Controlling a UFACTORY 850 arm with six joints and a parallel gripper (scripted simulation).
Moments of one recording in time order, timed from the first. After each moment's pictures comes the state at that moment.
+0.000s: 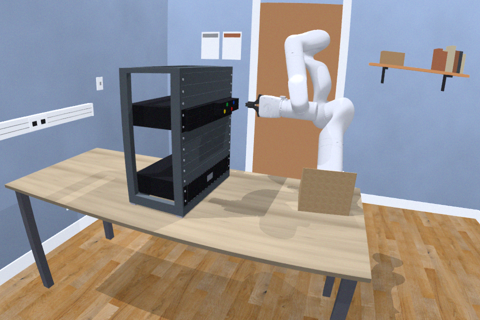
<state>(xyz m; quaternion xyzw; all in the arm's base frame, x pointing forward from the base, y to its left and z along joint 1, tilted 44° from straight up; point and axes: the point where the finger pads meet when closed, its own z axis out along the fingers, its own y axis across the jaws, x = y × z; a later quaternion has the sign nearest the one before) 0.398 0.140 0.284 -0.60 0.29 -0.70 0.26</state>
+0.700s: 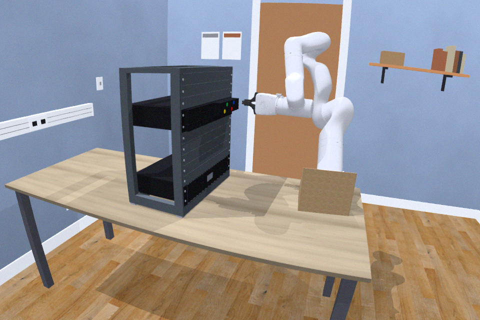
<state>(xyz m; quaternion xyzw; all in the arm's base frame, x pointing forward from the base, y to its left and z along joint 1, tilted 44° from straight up) 0.418 0.132 0.302 -0.60 0.29 -0.70 0.26</state>
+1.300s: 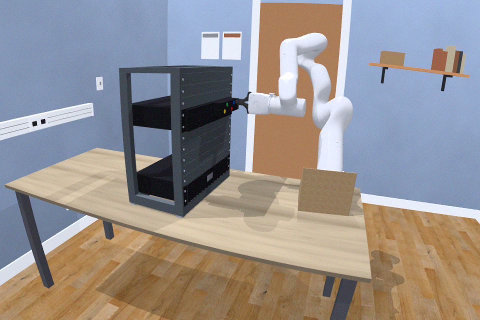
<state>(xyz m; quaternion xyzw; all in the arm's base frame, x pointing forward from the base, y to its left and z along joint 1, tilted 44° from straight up) 0.452 0.129 0.305 -0.60 0.29 -0.70 0.26</state>
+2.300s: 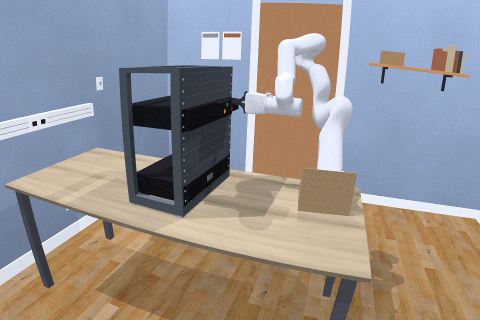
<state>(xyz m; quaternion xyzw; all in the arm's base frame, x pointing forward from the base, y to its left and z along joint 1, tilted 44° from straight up) 0.469 0.127 0.307 -0.60 0.29 -0.70 0.26</state>
